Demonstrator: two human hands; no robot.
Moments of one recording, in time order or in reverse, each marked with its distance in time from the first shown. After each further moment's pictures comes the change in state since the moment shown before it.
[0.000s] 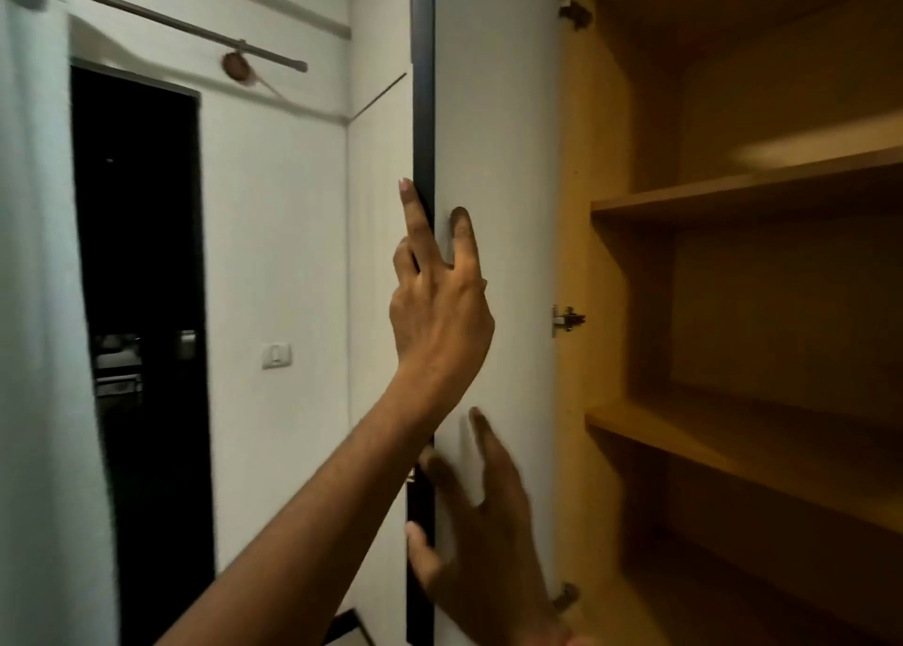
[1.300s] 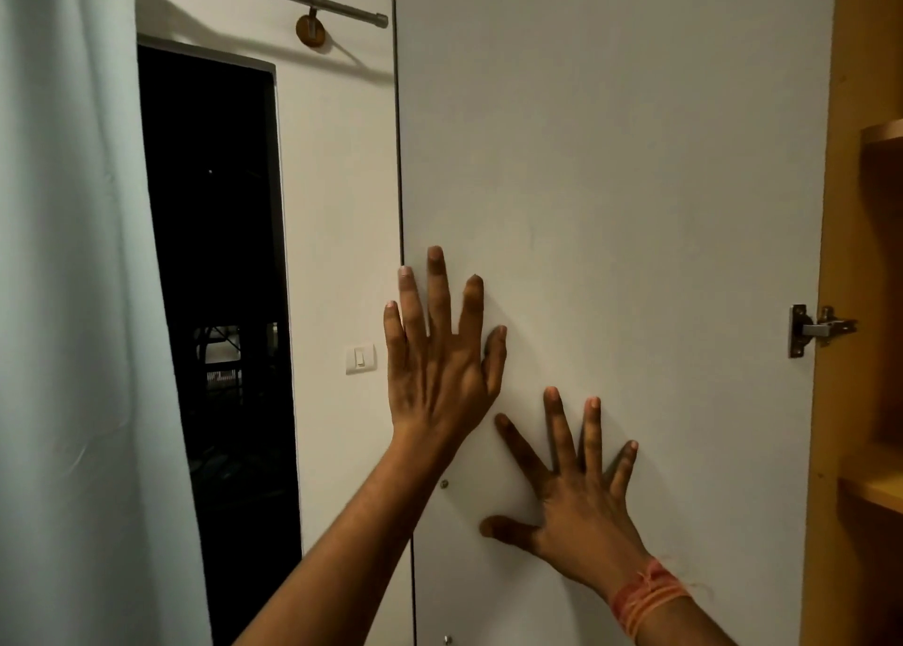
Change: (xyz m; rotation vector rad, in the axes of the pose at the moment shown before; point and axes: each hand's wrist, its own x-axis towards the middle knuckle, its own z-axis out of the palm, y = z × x) left_hand 0.027 -0.244 0.200 0.297 0.069 0.158; right_hand 0.185 0.096 0.220 -0.474 -0.238 -0.028
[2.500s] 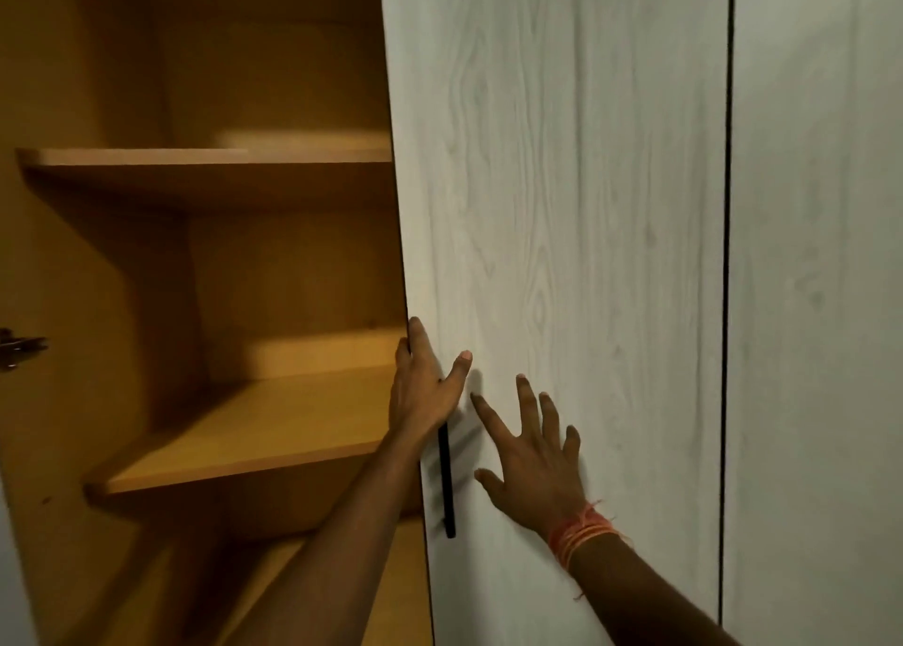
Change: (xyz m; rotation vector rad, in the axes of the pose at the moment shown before) left_hand -0.051 0.576 -0.260 -1.793 -0.941 0.226; right_hand -0.418 0.316 -0.295 -0.639 -0.039 1.092
